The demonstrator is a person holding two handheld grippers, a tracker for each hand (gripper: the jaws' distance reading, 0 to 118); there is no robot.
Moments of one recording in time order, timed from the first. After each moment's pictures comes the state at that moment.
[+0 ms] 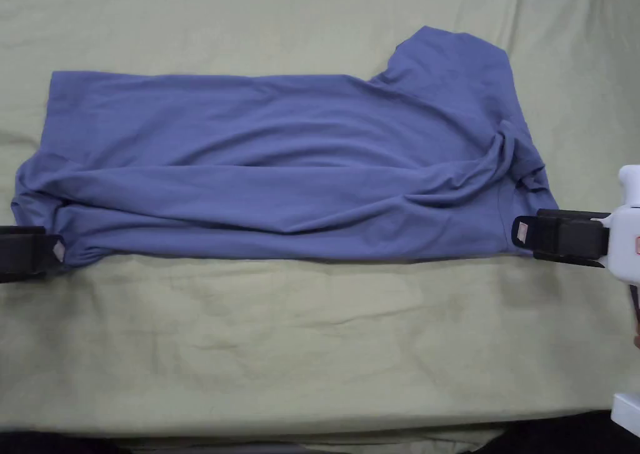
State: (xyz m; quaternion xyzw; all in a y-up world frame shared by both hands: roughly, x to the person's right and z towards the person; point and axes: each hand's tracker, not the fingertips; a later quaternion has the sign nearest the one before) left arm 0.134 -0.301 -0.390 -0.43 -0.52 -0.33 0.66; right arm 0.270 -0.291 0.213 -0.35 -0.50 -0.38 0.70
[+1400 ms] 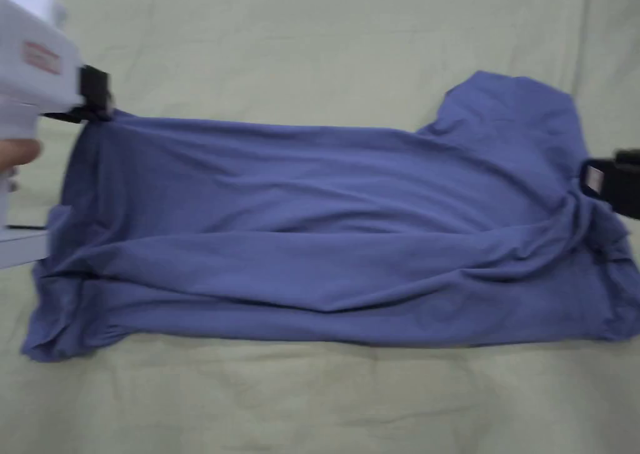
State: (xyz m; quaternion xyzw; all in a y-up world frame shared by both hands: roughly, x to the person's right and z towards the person) left arm 0.359 -0.247 -0.406 -0.38 -0.56 -0.30 0.67; right arm 0.366 -0.235 0.135 -0.33 -0.48 -0.27 0.77
